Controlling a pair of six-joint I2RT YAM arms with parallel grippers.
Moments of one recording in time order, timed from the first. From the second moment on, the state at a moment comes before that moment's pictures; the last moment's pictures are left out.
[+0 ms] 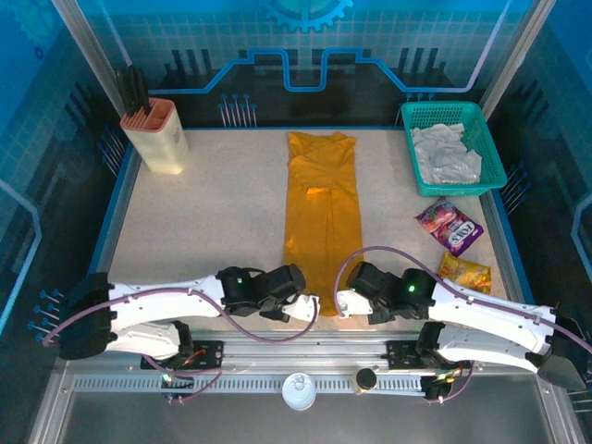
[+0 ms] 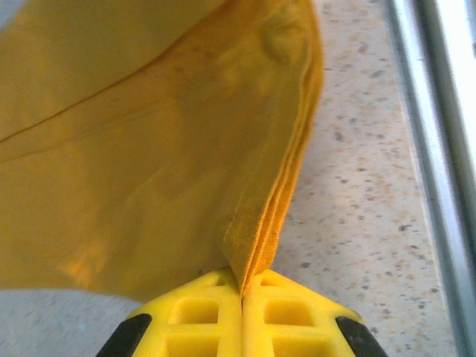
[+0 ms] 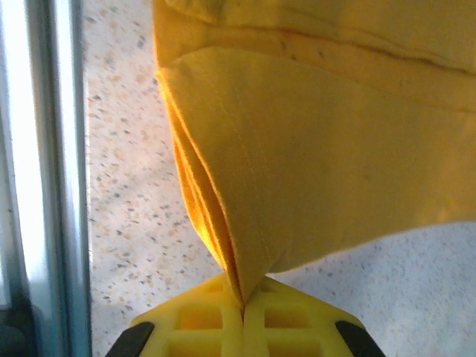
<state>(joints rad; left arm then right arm) -1.17 1.25 0.78 -0.56 -0.19 0.68 1.07 0.95 0.66 -0.98 0.22 -0.63</state>
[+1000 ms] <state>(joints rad) -0.62 1.74 1.17 -0.19 -0.24 0.71 0.46 1.47 0.97 -0.33 0.21 -0.67</state>
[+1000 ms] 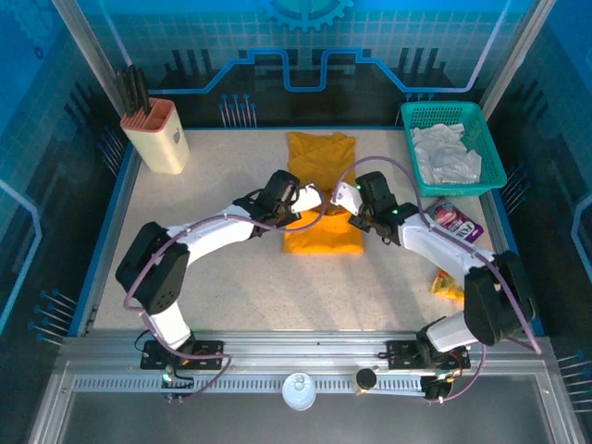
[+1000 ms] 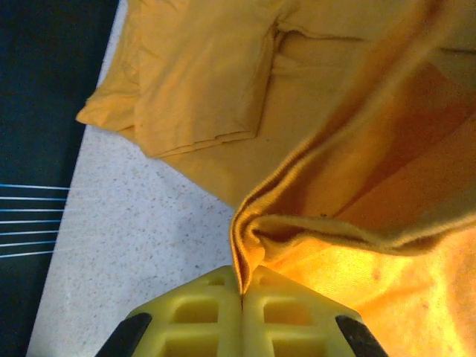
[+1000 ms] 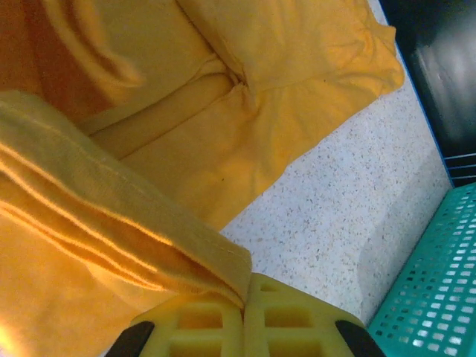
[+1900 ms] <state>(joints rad) -0.54 2.04 1.32 -0.12 -0.23 0.75 0.40 1.91 1.19 -0.26 0.34 -0.45</state>
